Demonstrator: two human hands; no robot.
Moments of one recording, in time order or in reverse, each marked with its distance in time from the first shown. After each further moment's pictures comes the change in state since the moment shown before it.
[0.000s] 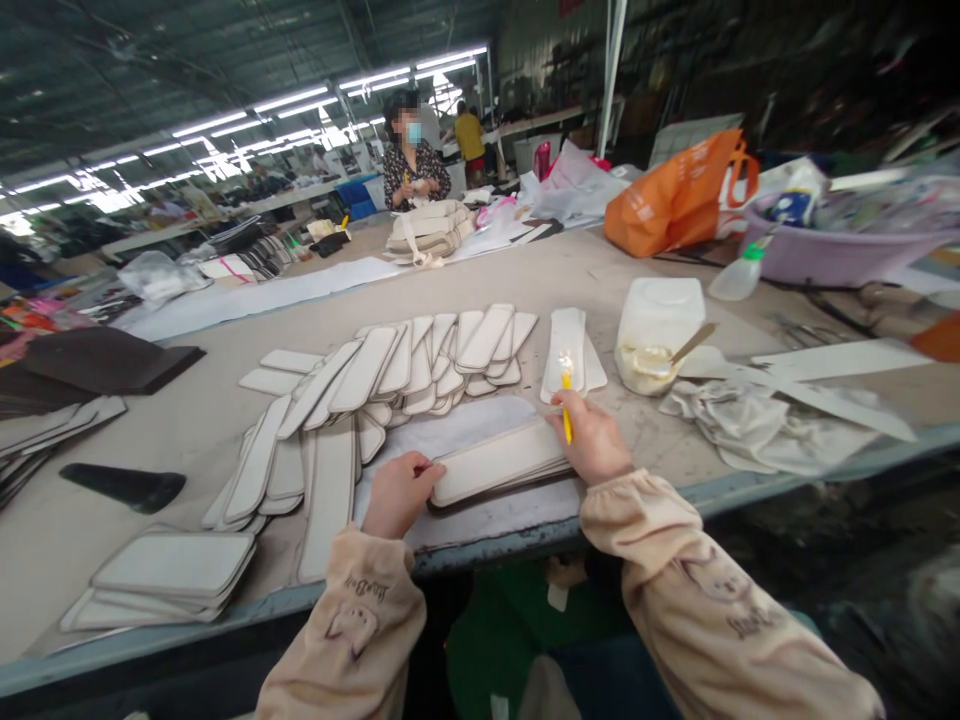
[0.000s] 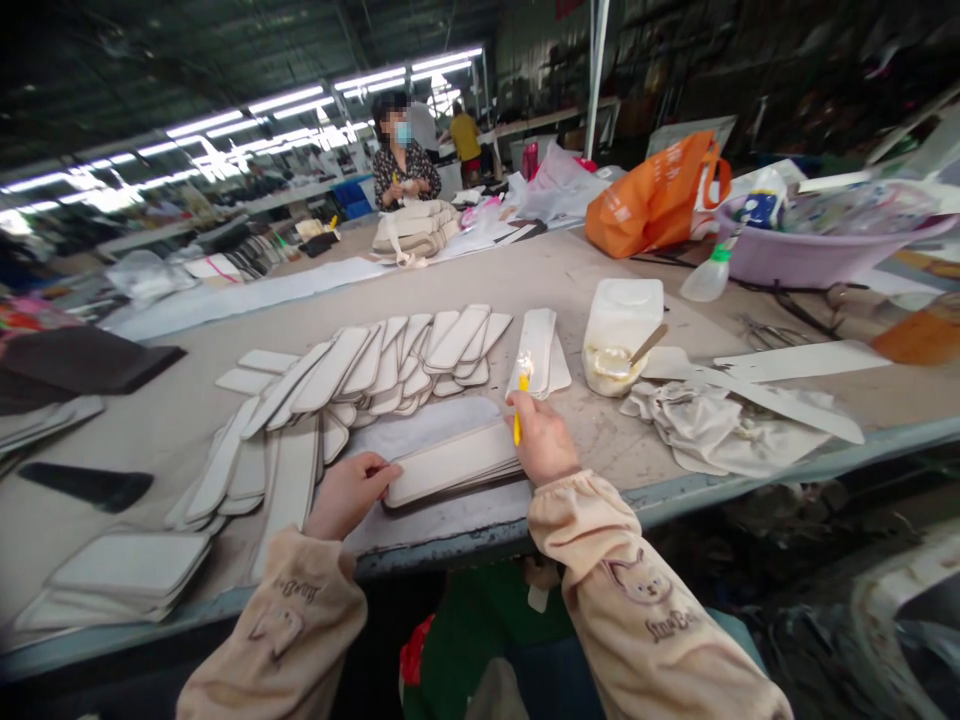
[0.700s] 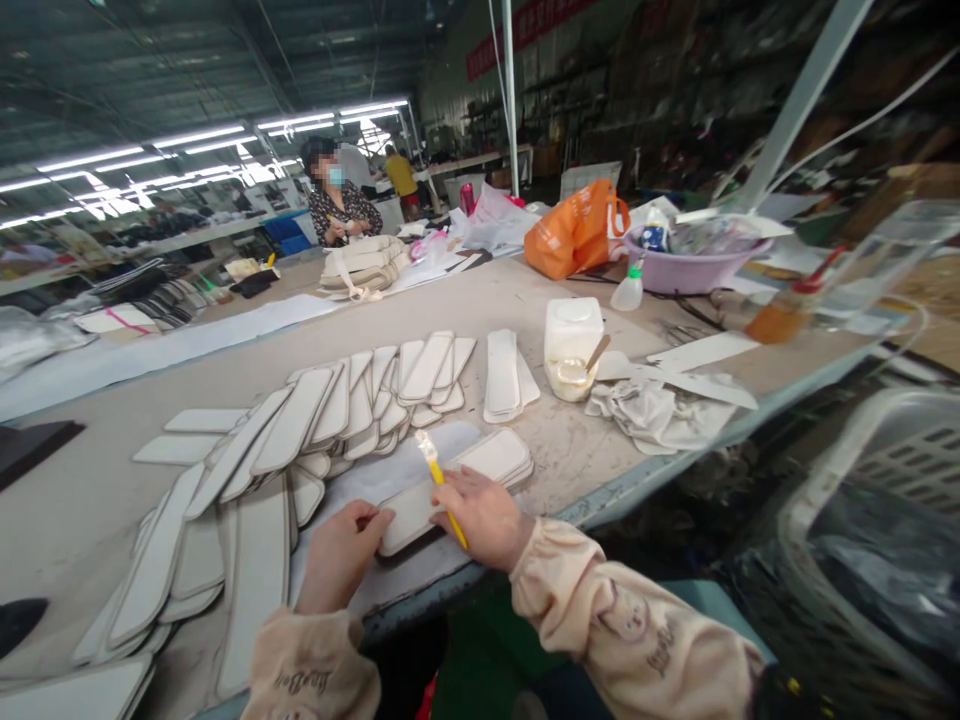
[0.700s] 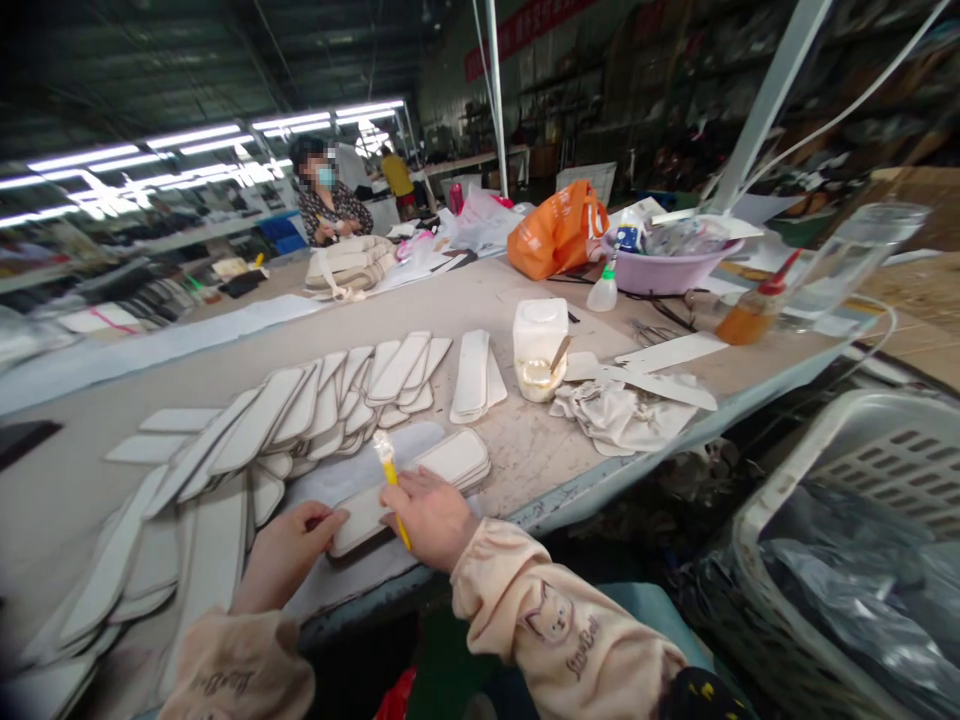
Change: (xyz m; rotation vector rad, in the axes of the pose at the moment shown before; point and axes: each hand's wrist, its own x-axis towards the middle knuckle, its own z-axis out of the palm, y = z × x) left_hand 0.003 0.002 0.000 0.137 -0.046 0.004; right_hand -0.033 -0.075 0.008 0.206 -0.236 -0.377
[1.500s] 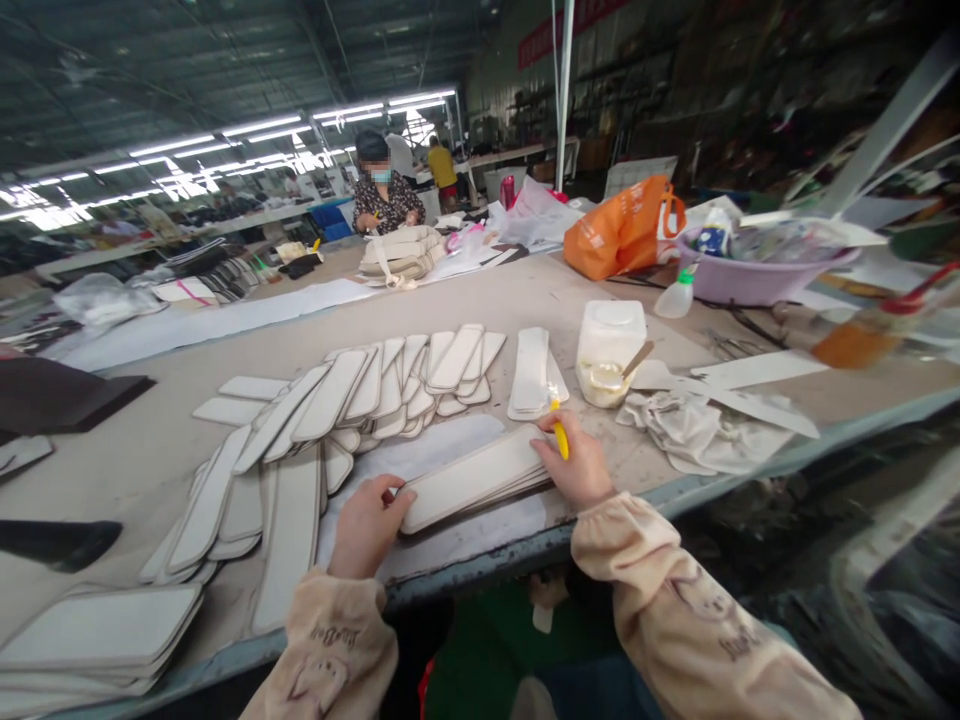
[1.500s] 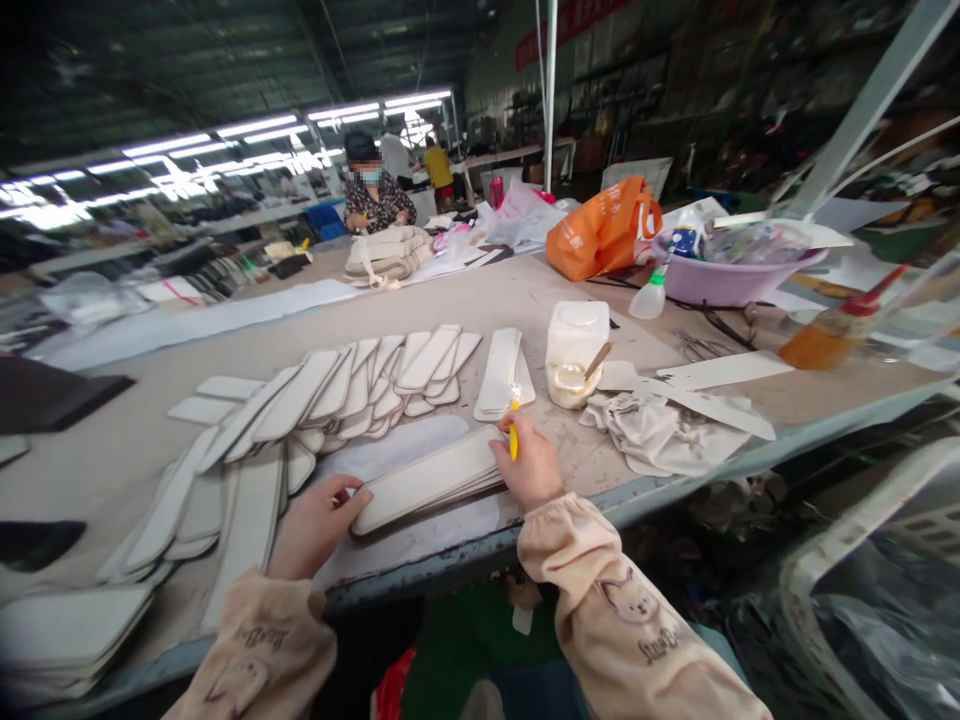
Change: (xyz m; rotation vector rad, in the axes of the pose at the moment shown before) left_hand -0.003 -0.003 0.007 -0.021 0.131 0.036; right_hand -0.023 0.075 -0.047 0.058 0.381 0.574
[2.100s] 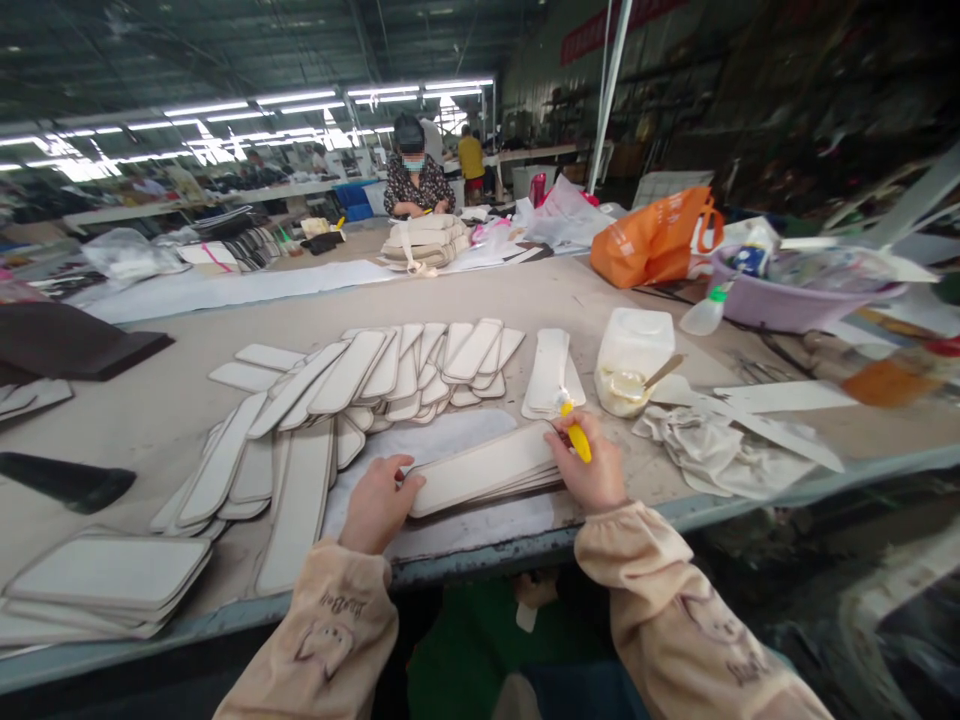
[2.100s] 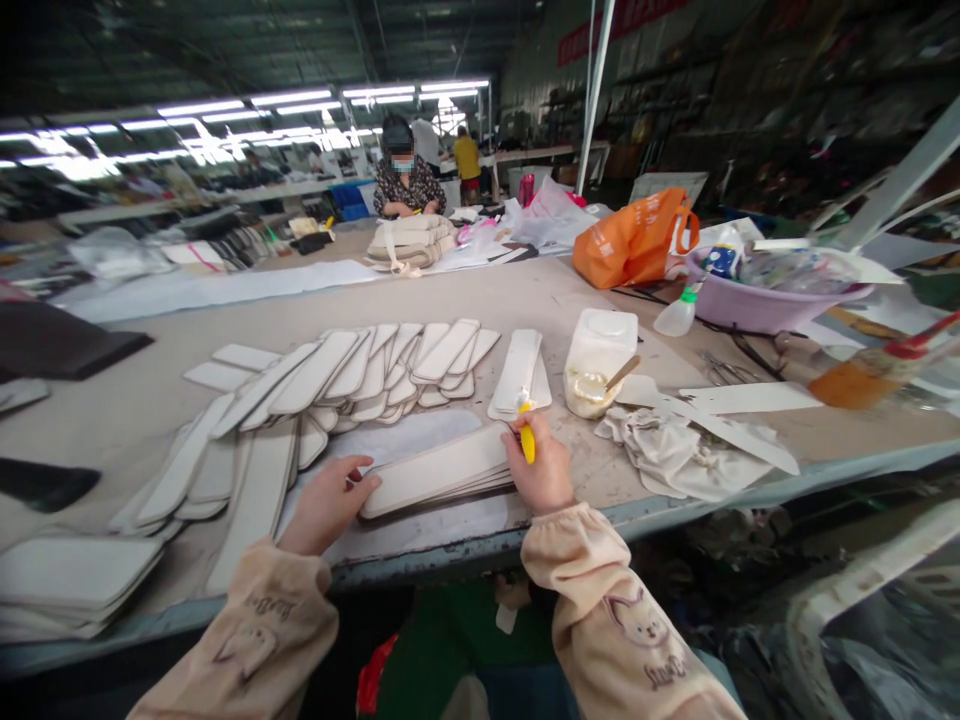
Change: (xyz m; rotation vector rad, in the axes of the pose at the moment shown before) left_hand -0.001 -0.002 0.006 -0.073 0.001 -0.012; right_hand 0.000 0.000 0.007 0.128 0.057 -0.008
